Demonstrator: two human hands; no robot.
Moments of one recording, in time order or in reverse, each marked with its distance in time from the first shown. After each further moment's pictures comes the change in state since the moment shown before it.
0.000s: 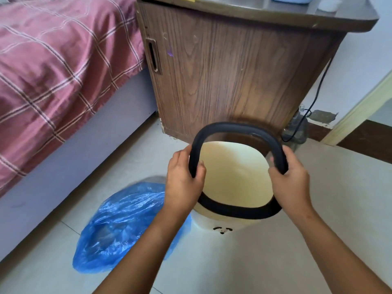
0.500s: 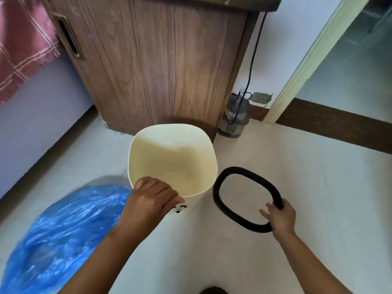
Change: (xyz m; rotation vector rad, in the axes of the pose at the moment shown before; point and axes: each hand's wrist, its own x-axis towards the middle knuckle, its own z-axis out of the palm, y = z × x) left_hand -0.036 -0.035 0.036 0.380 -0.190 0.818; right_hand -0.035 0.192 -0.073 0.252 0.307 0.709
